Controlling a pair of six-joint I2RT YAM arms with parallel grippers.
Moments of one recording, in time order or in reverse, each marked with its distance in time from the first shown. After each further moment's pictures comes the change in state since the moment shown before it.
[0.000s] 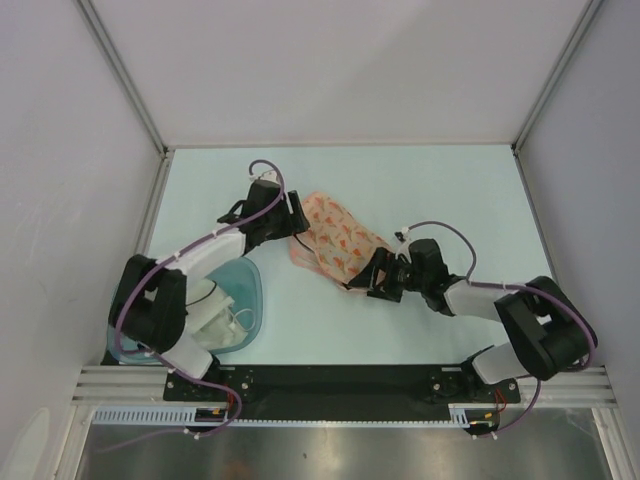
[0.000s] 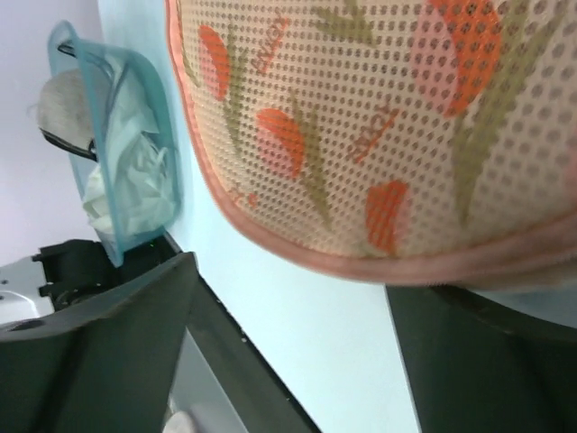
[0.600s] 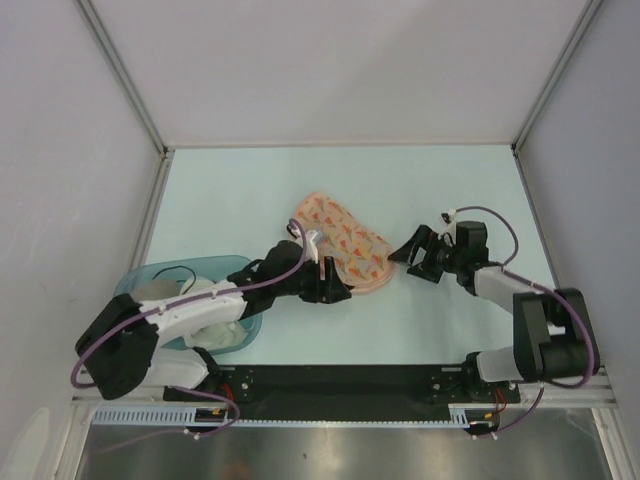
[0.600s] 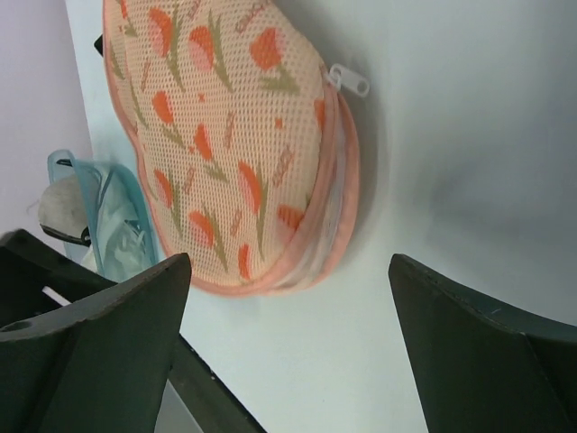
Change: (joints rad) left arm -0.365 -0.343 -0.385 0.161 0.217 -0.101; right arm -0.413 -0.118 0.073 -0.283 -0.111 -0.236
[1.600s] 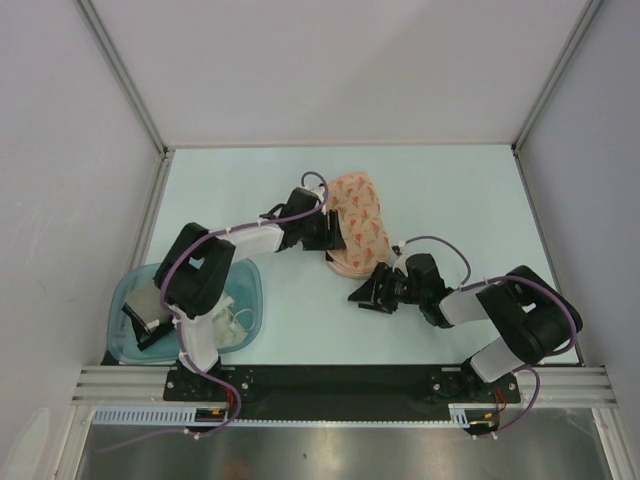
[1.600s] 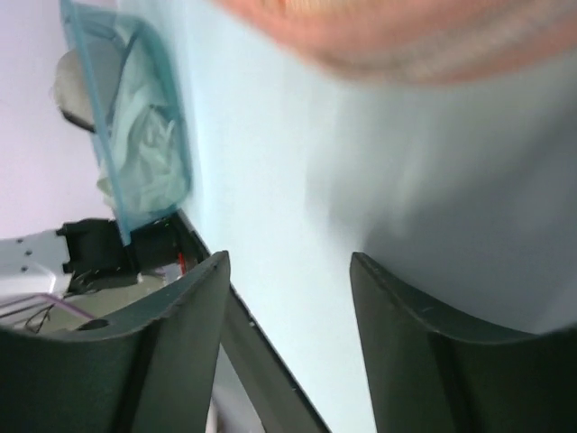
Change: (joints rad) left arm 0.234 0.628 0.499 -0.084 0.041 0.162; right arm 0.439 0.193 -0.187 0.514 0.092 0.341
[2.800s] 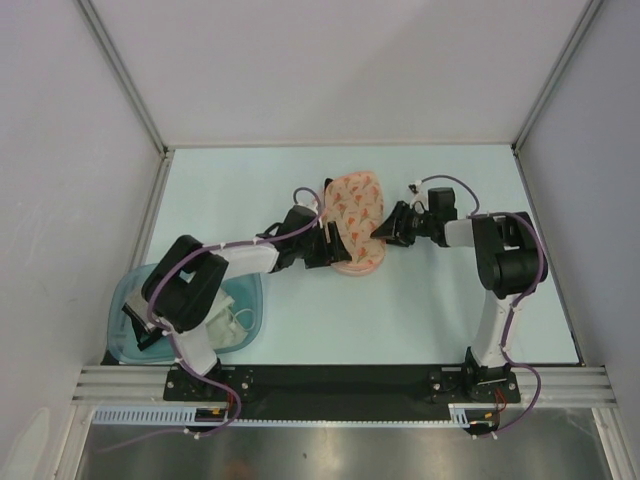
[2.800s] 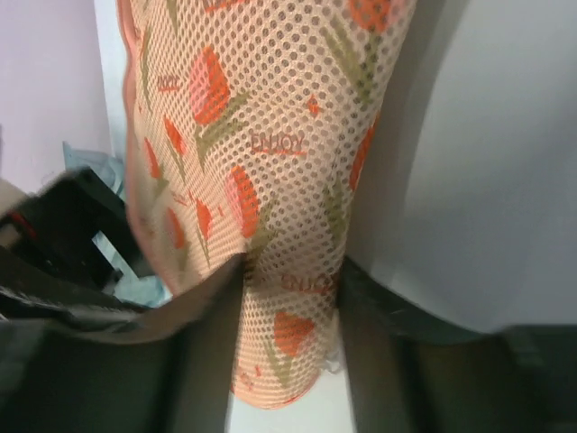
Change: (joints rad) left arm -0.061 -0.128 -0.235 0.165 -0.005 -0.234; right arm -0.393 0.440 0.697 -0.431 -0.279 -0.417
